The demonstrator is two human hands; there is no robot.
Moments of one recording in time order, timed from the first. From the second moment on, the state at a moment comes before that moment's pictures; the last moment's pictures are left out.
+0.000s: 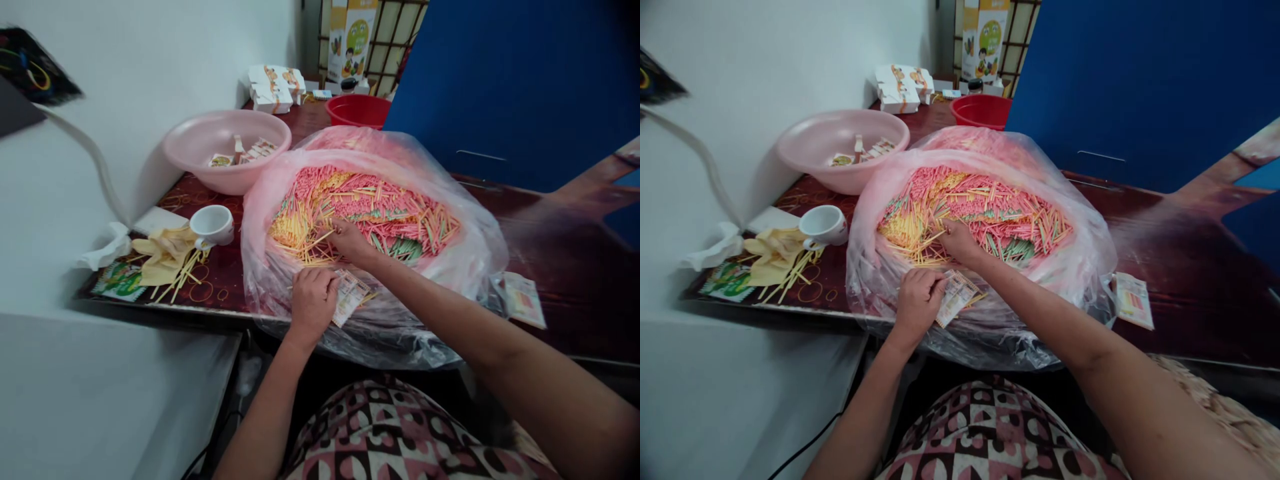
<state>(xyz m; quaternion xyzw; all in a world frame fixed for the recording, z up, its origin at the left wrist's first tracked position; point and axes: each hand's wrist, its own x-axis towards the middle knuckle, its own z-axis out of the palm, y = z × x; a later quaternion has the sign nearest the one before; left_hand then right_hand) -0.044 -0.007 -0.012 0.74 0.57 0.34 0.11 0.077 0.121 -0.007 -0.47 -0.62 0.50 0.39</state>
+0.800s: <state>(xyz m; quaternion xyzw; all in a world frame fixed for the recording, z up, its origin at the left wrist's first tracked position) -0.055 0.006 -0.013 0.51 0.53 0.62 0.28 0.125 0.110 0.011 -0.51 -0.69 0.33 0.40</state>
